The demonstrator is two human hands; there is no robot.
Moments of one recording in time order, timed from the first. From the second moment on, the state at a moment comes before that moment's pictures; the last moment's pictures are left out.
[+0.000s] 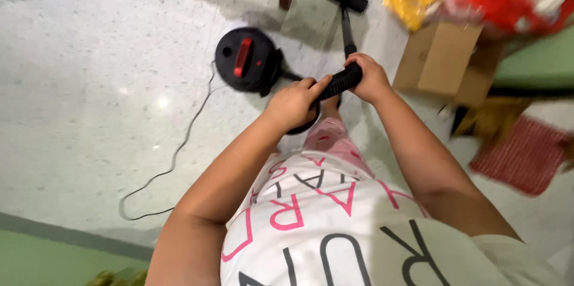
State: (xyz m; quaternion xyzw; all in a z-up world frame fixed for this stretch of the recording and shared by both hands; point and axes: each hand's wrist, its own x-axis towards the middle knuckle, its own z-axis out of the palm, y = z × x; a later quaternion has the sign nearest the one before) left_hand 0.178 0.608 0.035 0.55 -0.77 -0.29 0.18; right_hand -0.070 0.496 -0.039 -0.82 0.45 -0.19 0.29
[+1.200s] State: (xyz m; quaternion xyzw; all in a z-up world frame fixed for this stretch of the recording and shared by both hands) left_hand 0.132 0.556 -0.014 0.62 -0.73 -0.20 0.21; right_hand -0.093 0.417 -0.065 -0.83 0.44 -0.20 0.27
